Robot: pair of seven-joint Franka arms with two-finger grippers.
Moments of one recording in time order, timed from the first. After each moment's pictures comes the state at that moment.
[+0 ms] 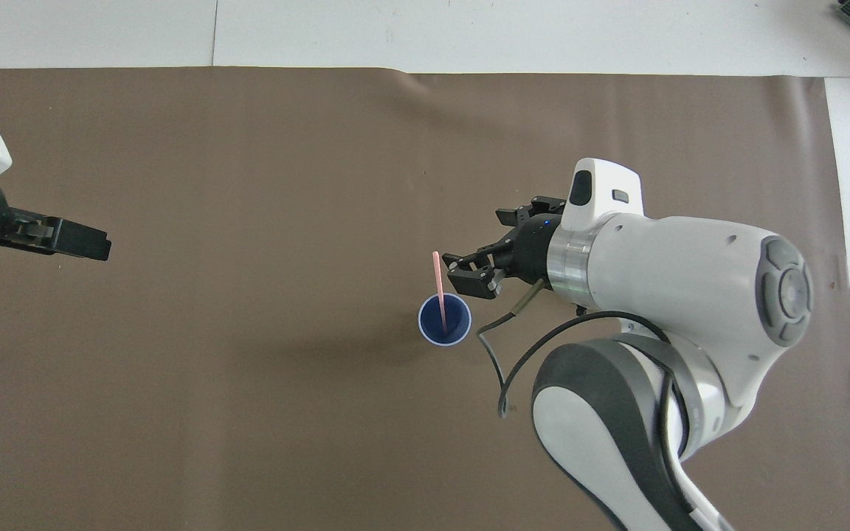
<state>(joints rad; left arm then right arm) -0.17 -0.02 0.04 -1.60 -0.04 1.59 0.11 0.40 -0.01 0.00 -1.97 0.47 2.39 -0.51</state>
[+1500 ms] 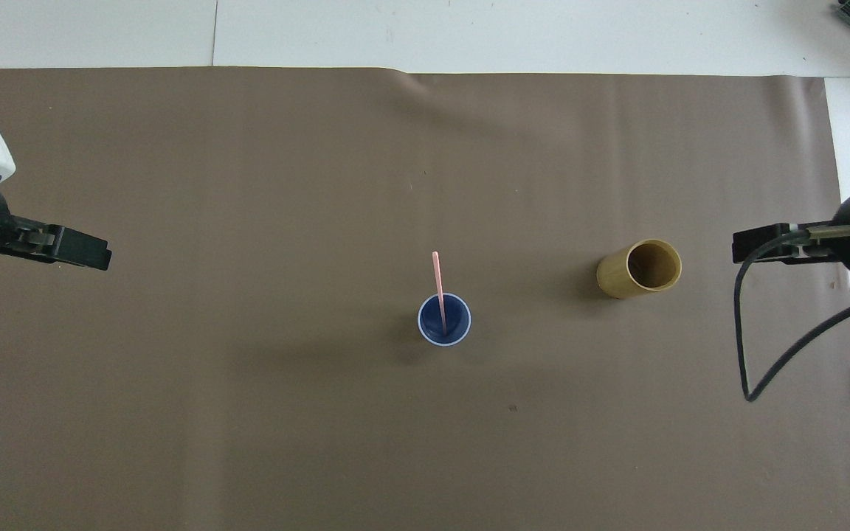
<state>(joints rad) -0.17 -0.02 0.04 -1.60 -0.04 1.56 0.11 0.04 -0.08 -0.05 -1.60 -0.05 1.54 0.11</state>
